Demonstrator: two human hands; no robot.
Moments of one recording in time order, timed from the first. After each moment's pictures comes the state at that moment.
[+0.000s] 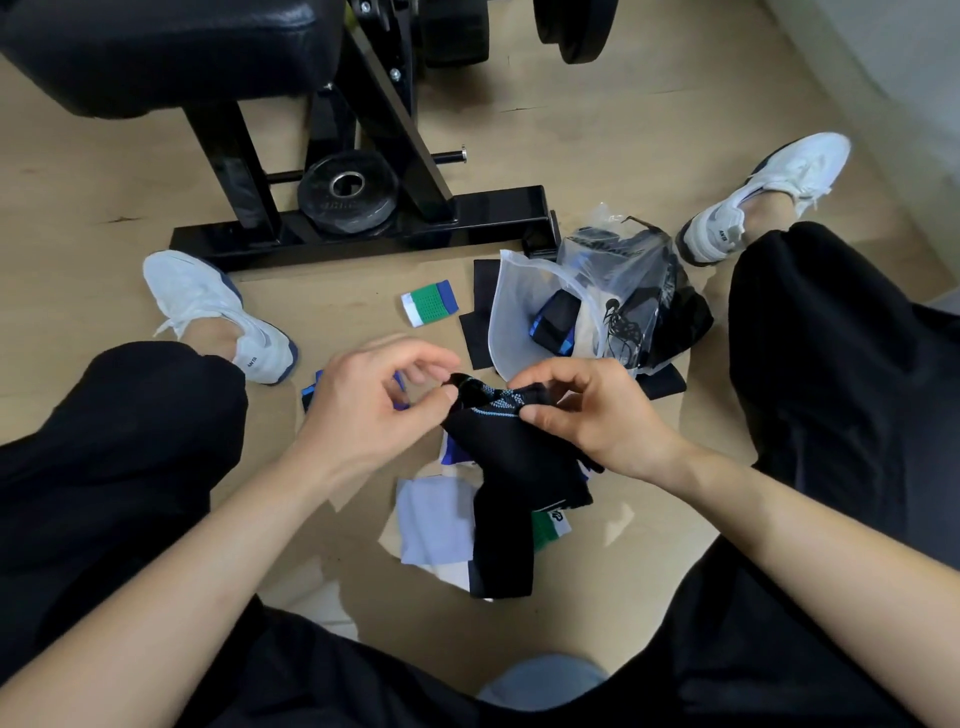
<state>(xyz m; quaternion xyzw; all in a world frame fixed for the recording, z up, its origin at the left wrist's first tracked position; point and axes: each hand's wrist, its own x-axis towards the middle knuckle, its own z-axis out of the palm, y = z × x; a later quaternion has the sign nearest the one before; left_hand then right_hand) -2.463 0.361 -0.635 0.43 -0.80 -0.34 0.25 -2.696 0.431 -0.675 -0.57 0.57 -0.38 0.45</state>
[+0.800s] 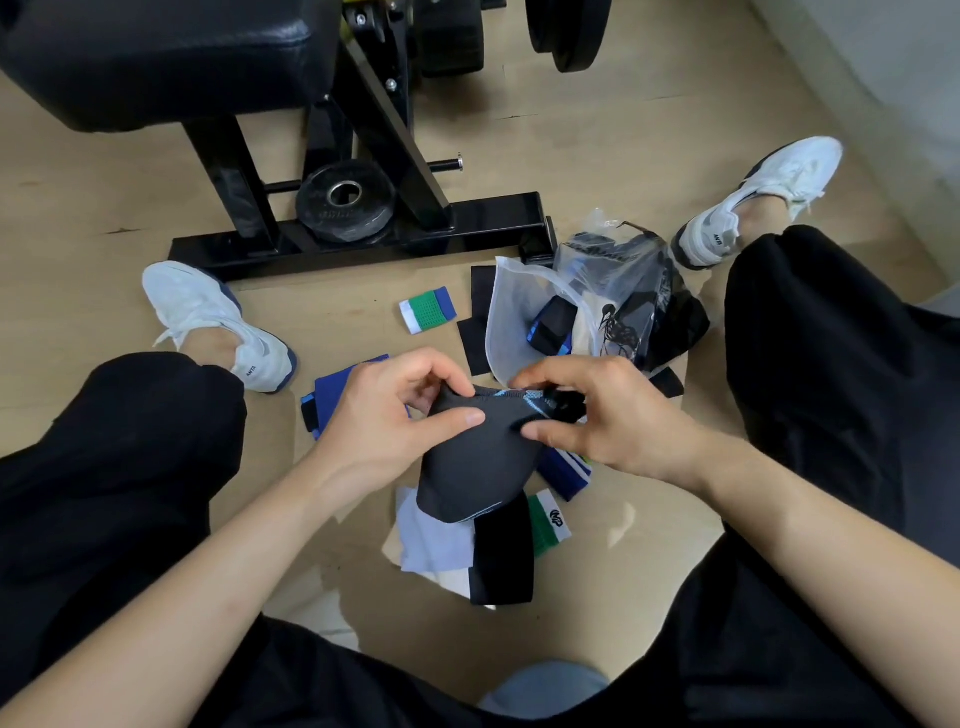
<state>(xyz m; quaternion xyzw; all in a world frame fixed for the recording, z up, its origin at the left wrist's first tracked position) -2.474 0.366 -0.641 0.39 -0.74 -0.47 0.27 -2.711 0.429 -0.653 -0.72 0.56 -0.27 0.32</state>
